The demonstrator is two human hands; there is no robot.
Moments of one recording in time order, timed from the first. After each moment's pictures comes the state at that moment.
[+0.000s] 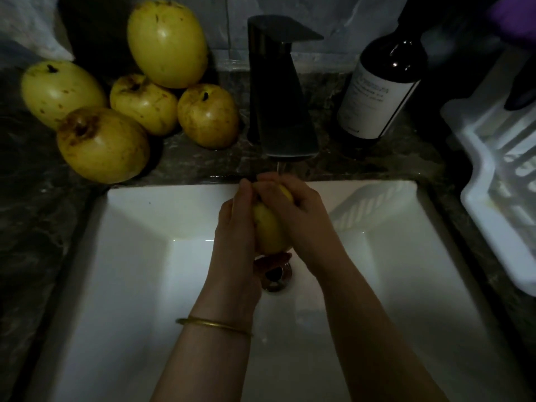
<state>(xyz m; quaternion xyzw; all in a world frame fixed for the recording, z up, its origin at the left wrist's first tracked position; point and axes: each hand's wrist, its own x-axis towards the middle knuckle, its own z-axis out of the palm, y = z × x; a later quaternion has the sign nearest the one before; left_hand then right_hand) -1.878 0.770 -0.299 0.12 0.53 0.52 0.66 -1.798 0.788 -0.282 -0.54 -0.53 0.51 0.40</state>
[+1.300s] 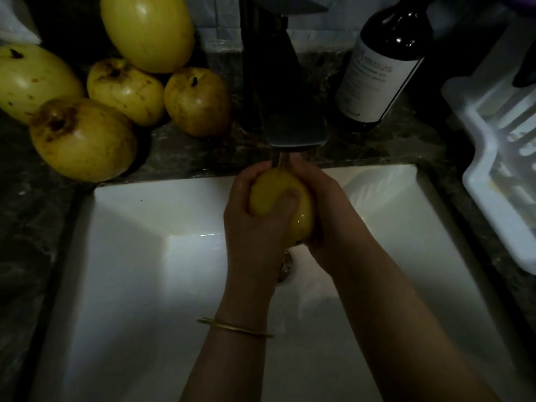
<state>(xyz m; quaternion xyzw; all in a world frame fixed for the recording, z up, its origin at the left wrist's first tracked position) -1.869 0.764 -0.297 0.38 0.53 0.59 0.47 -1.782 0.786 -0.271 -0.52 -0.29 0.69 0.41</state>
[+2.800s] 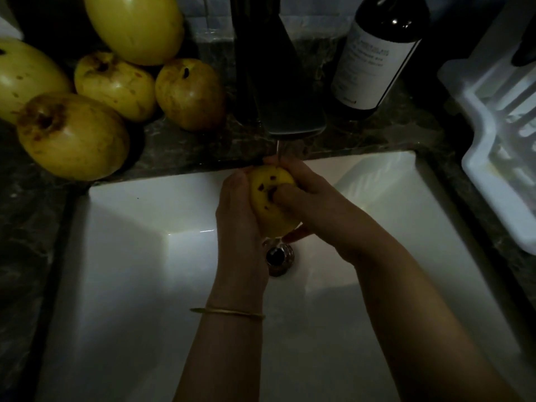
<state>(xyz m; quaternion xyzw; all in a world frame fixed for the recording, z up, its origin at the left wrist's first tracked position) -1.879 0.773 -0.310 0.25 0.53 0.56 0.59 -1.776 0.784 -0.270 -0.52 -0.56 0.58 0.29</state>
